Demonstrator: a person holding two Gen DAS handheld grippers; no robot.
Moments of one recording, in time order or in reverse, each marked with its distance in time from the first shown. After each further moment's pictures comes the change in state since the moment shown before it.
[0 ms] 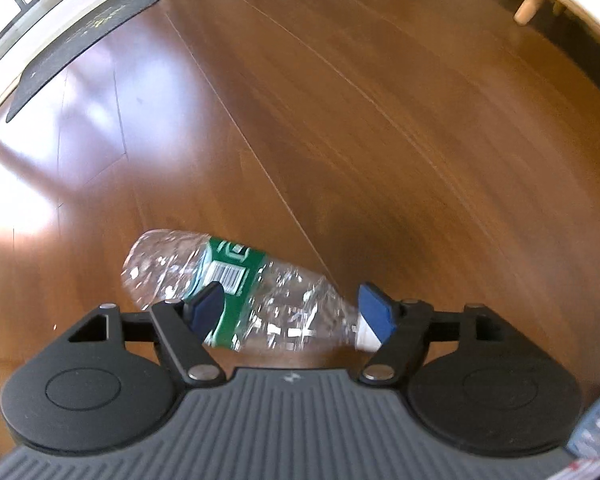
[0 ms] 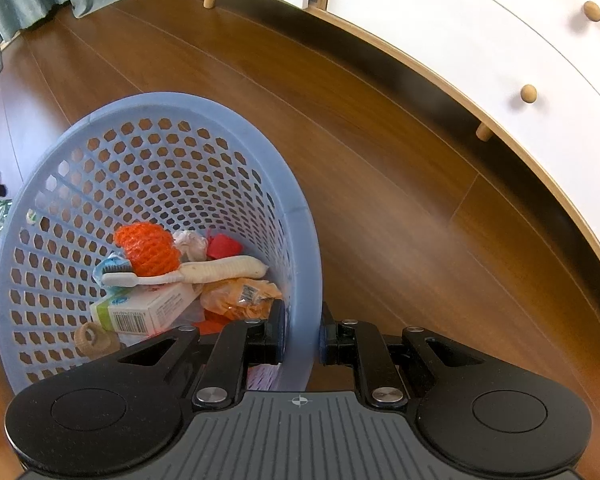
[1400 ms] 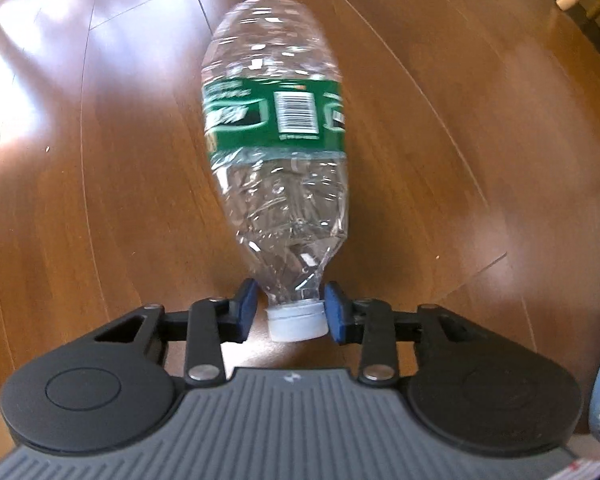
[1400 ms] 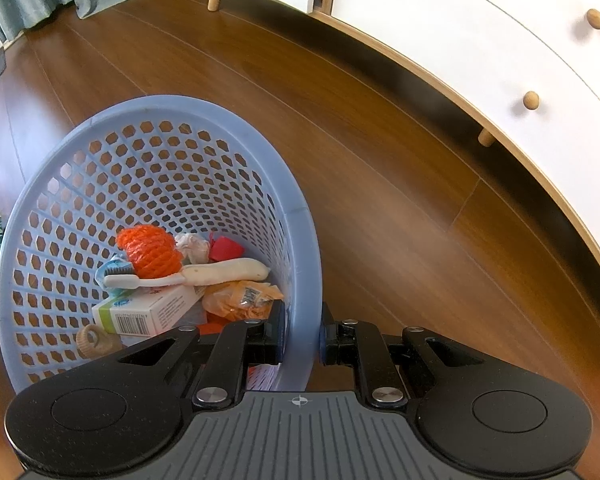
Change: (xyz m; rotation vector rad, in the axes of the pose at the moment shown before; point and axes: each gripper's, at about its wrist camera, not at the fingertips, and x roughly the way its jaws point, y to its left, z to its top) left arm 0.018 0.107 -0.144 -0.171 0.140 -0.129; right arm -0.003 0.001 0.000 -0.017 -0.017 0.003
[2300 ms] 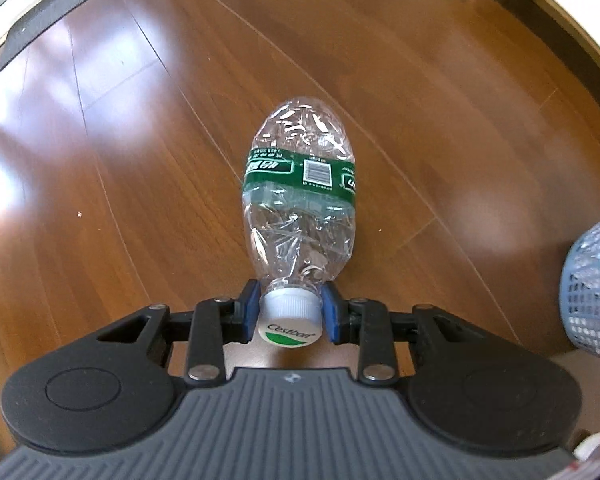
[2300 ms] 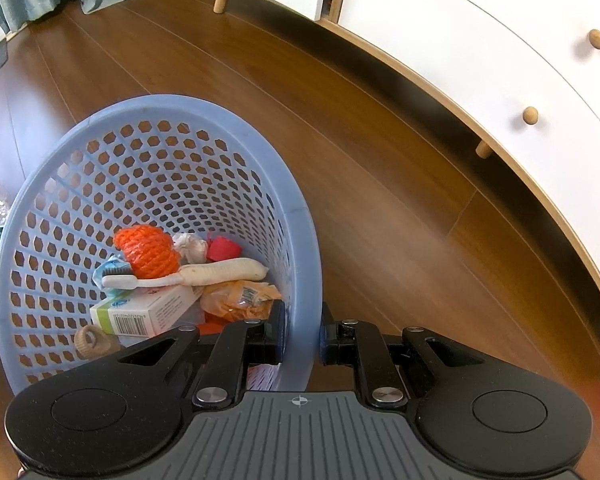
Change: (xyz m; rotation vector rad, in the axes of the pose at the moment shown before) left arm -0.112 0.011 -0.007 0.219 -0.074 -0.053; right arm -0.001 0.002 0.001 -0.024 -0.011 -0.021
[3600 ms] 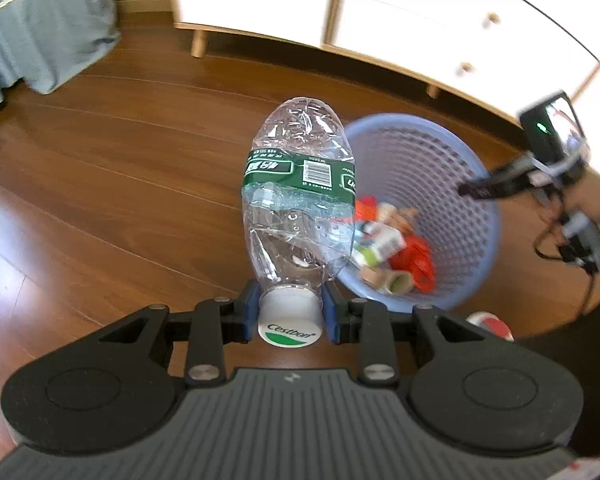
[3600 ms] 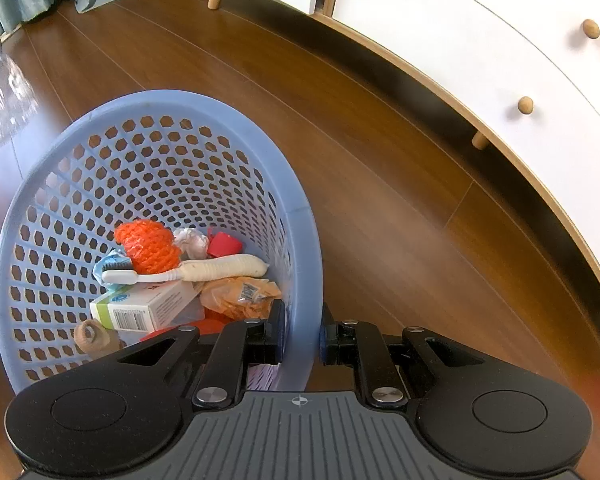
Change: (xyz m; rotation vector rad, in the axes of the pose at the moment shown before) left arm -0.172 -0.152 0.026 0.571 -0.084 -0.332; right arm -0.002 -0.003 -0.003 -0.002 0.004 0.000
